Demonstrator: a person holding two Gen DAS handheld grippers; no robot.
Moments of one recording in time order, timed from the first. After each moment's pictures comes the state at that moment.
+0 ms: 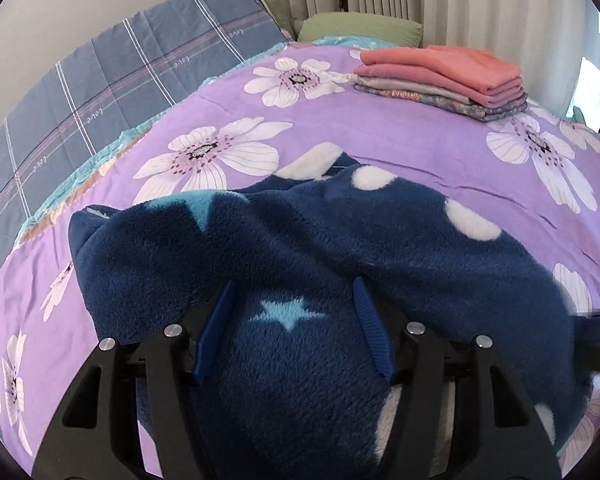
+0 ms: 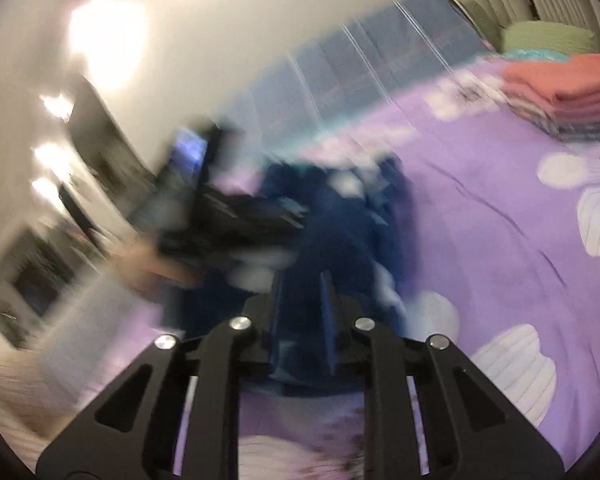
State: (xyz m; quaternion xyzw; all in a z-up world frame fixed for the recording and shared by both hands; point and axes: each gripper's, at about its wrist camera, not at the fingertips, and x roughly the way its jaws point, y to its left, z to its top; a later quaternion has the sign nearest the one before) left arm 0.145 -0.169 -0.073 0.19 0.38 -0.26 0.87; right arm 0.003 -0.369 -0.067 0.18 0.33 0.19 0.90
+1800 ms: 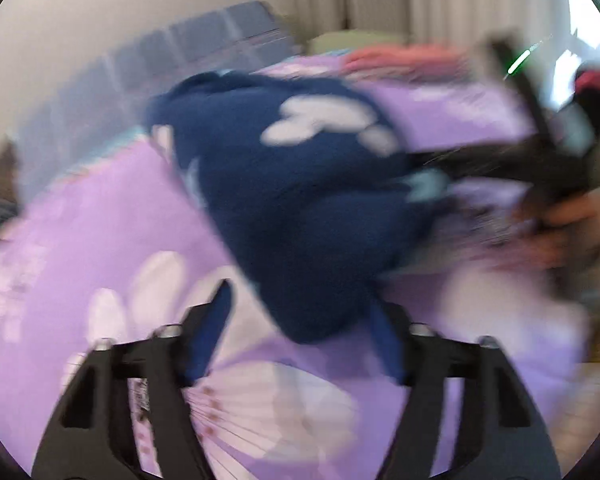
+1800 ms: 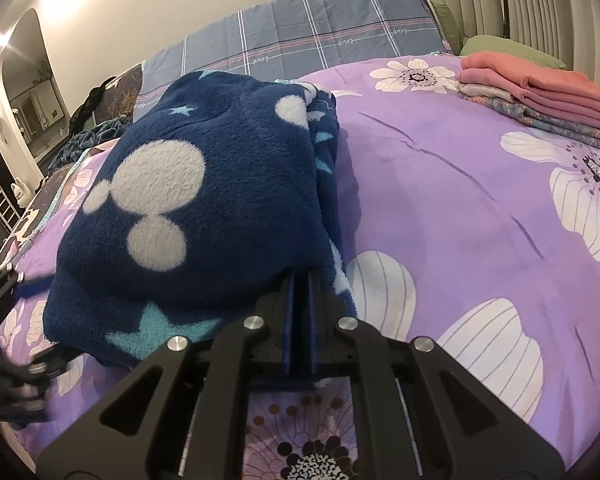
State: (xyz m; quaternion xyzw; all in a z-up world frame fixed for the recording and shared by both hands) left arm -0.055 -0.073 -0.082 0.14 0.36 -0.27 0.88; right arm 0.013 -0.338 -0.105 0.09 0.36 0.10 0.92
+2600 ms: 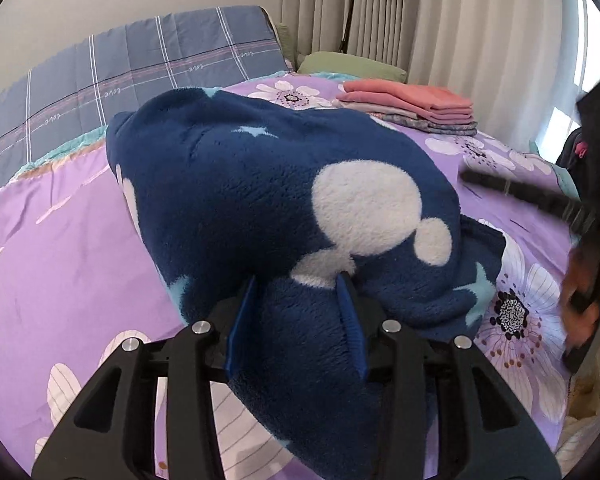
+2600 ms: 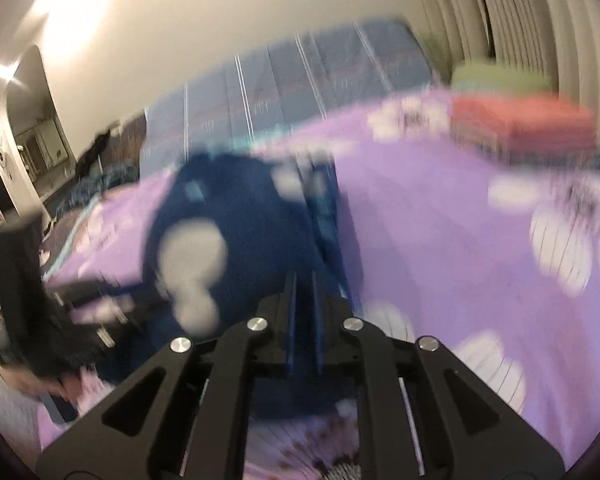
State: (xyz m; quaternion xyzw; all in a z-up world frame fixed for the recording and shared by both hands) left arm 0.041 -0.080 -0.092 0.09 0.35 -0.29 0.88; right arm -0.002 -0.336 -0.049 0.12 0.27 0.09 0.95
